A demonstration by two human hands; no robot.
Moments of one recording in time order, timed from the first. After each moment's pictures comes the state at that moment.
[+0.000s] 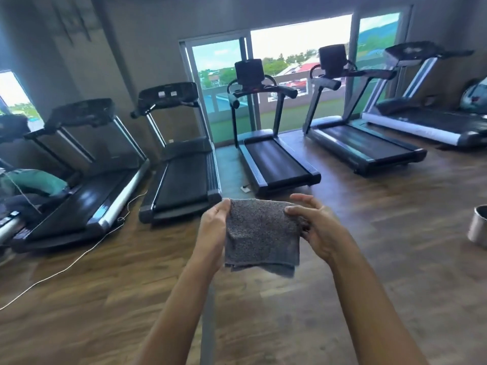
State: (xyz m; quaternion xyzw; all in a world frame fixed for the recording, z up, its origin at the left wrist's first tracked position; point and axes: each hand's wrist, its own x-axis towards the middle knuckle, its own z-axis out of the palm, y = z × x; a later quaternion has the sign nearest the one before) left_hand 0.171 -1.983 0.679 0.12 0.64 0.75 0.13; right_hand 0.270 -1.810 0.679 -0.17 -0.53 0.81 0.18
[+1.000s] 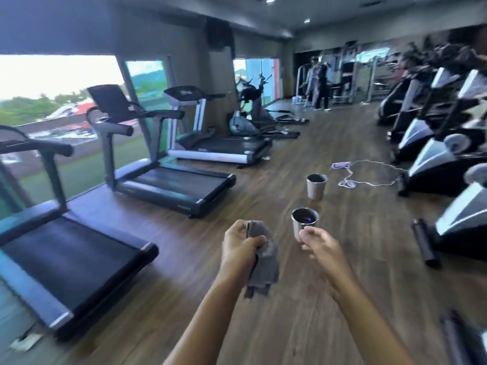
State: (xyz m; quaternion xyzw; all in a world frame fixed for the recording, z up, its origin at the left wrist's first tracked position) left_hand -0.083 -1.285 0.653 0.43 0.60 0.54 0.39; right_hand 0.093 -1.253 0.616 -0.48 -0.46 0.55 0.49
